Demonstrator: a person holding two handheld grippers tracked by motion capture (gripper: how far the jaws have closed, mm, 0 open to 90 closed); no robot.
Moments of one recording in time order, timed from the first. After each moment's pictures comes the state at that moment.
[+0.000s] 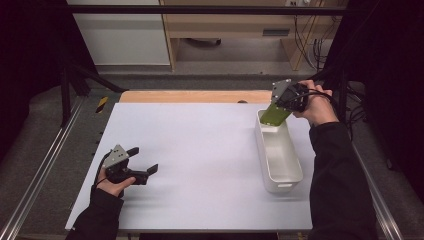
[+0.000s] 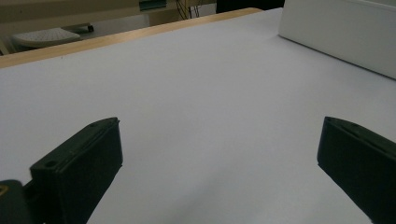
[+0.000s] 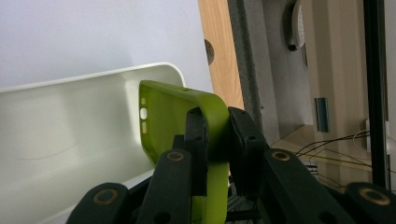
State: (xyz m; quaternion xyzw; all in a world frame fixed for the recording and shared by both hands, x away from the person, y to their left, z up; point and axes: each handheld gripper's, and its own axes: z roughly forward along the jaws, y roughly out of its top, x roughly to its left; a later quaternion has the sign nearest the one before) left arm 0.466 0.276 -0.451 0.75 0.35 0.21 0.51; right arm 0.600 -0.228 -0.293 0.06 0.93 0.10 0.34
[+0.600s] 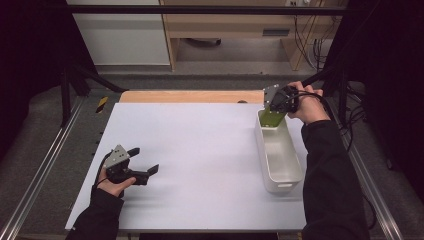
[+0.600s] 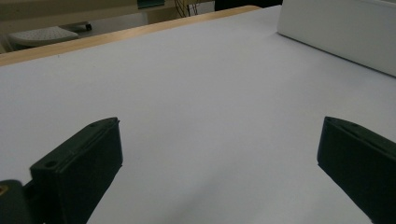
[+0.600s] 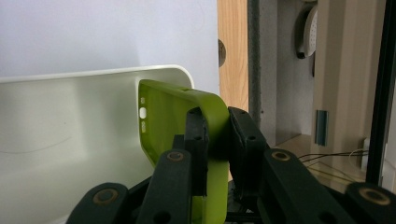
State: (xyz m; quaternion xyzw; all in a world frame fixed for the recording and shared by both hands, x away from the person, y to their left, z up) left arm 0.466 0.275 -0.452 0.76 0.35 0.21 0.51; right arm 0.614 -0.212 -0.311 0.01 0.94 0.07 0.33
